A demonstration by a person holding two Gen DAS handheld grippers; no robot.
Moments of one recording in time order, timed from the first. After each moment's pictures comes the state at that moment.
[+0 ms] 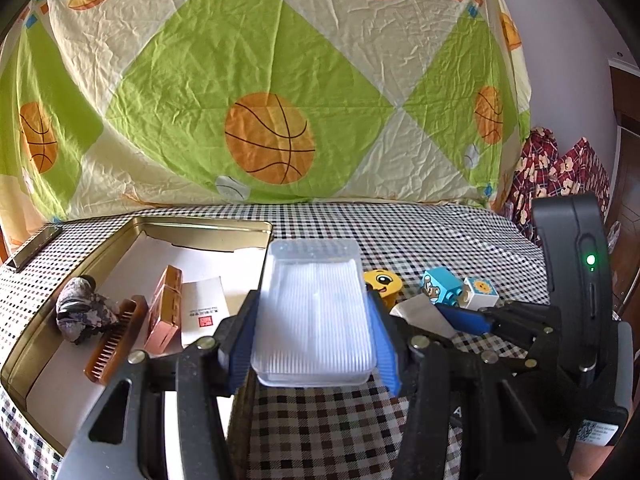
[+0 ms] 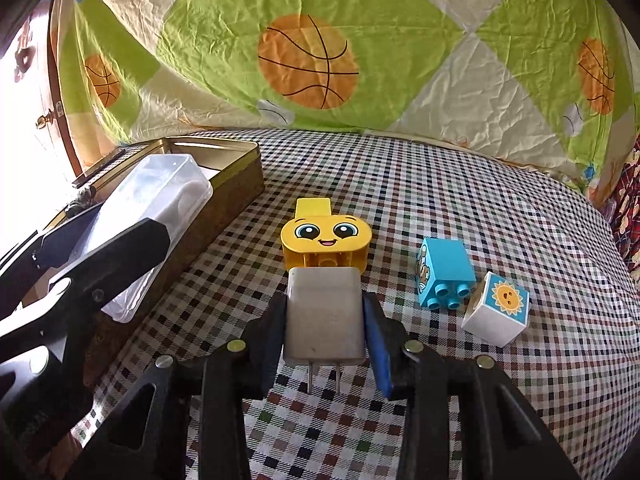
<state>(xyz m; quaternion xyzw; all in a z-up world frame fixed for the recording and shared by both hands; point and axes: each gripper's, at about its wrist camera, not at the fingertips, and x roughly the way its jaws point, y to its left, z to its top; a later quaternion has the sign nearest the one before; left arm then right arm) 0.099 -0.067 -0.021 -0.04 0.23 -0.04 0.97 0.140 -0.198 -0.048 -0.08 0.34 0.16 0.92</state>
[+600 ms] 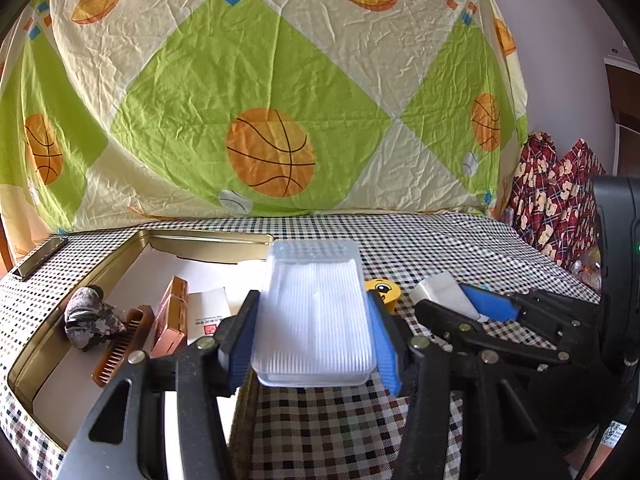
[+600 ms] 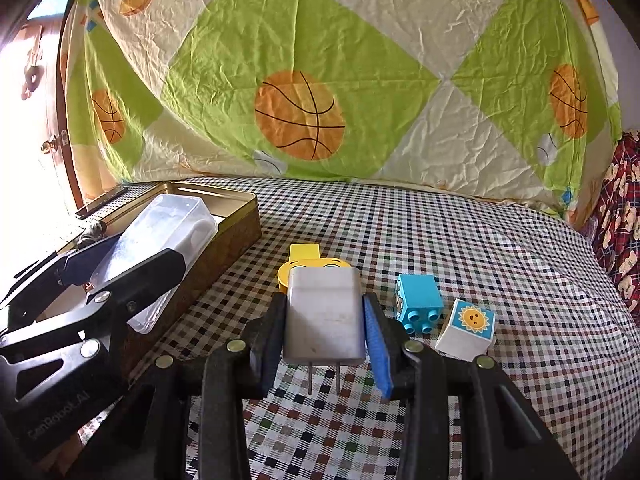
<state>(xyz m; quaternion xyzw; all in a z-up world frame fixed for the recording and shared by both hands) 0.090 -0.069 -0.017 -0.03 0.21 -0.03 0.98 0.116 -0.209 -0.029 -0.06 0.26 0.15 0.95</state>
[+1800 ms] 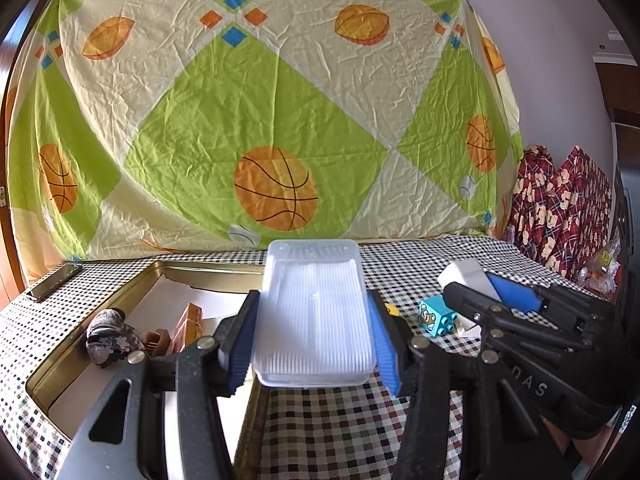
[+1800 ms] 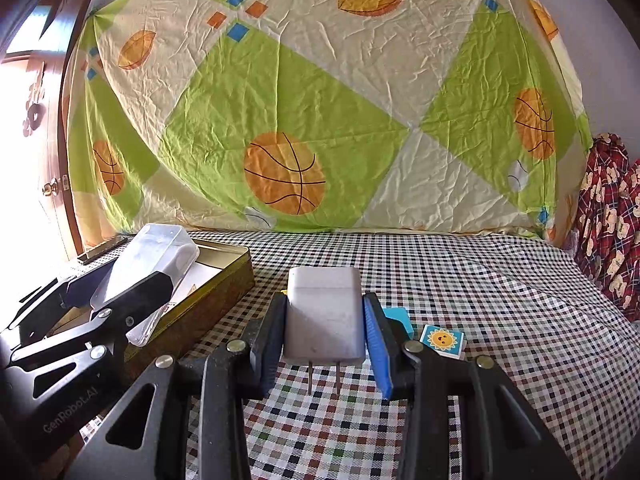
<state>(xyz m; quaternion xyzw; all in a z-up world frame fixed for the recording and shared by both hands) 0.067 -0.074 -0.008 -0.01 0.15 -0.02 0.99 0.089 -0.228 -0.015 -0.02 0.17 0.14 0.97</state>
